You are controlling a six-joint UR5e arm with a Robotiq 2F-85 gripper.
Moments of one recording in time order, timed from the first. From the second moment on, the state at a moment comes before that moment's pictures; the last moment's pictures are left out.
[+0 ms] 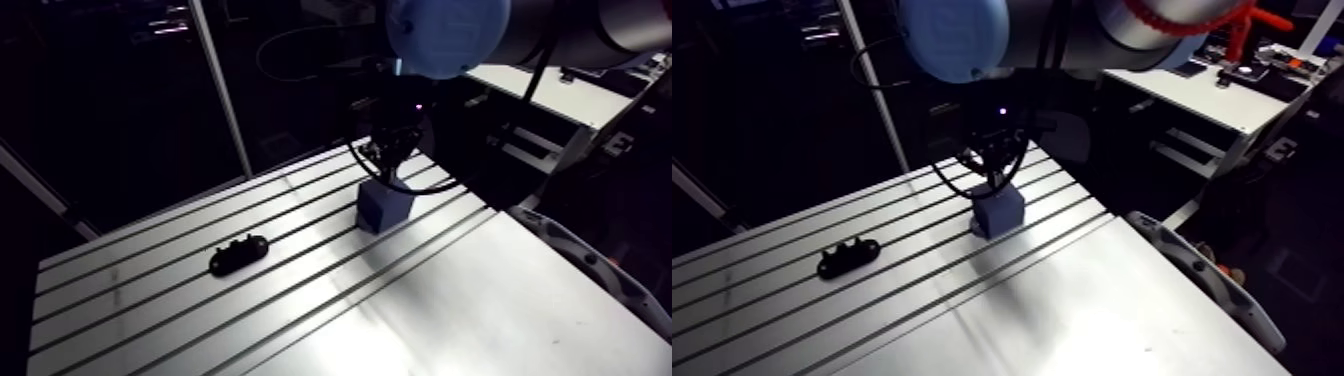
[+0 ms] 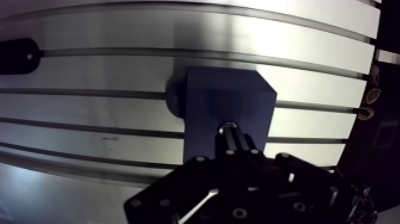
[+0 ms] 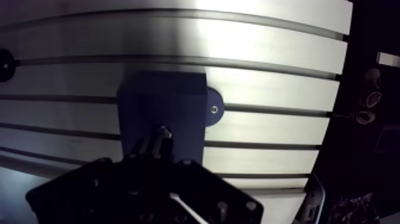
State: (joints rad) arm -0.57 -1.23 1.82 -2.08 -1.61 -2.21
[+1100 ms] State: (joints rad) arm -0.46 -1.43 1.71 -1.79 -1.62 -2.06
